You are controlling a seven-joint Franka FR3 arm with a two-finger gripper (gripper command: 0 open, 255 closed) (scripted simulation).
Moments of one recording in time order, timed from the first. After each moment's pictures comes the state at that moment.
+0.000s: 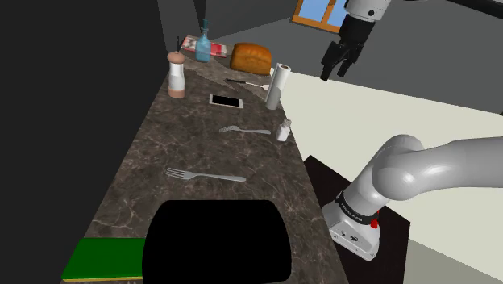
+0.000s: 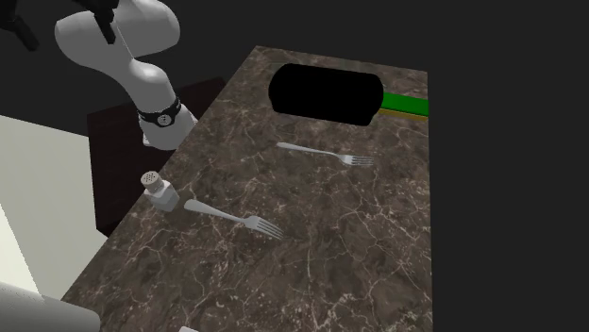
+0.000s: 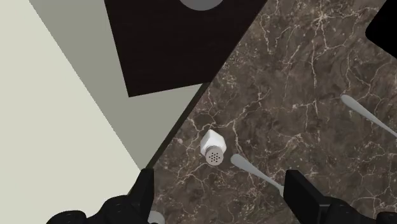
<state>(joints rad) -0.01 -0.81 -0.06 -2.32 -0.08 1.50 0.16</state>
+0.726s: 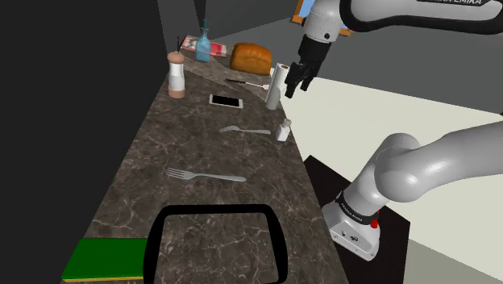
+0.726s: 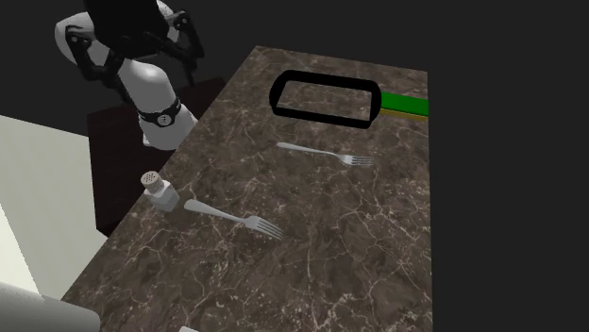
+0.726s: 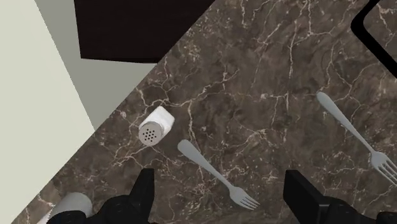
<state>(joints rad) 0.09 -0.65 0.02 -2.40 -0.01 1.74 0.15</state>
